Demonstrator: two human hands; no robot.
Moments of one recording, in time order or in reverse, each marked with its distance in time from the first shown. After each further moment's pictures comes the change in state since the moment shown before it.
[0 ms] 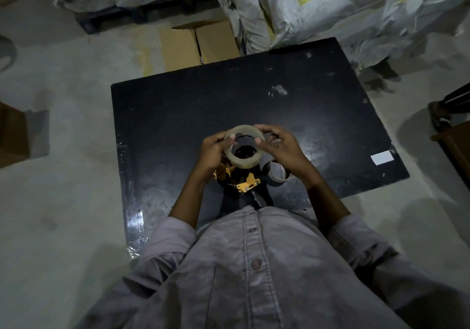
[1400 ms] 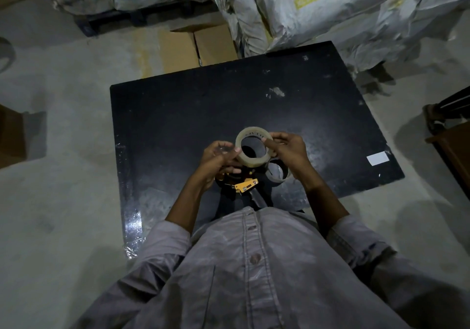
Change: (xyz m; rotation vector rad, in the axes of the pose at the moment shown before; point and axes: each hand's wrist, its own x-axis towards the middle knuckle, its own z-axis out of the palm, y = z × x) left_hand -0.014 -0.017 0.003 -0.140 -0.087 -0.183; right_hand 0.006 0.029 -0.007 0.094 0.261 0.297
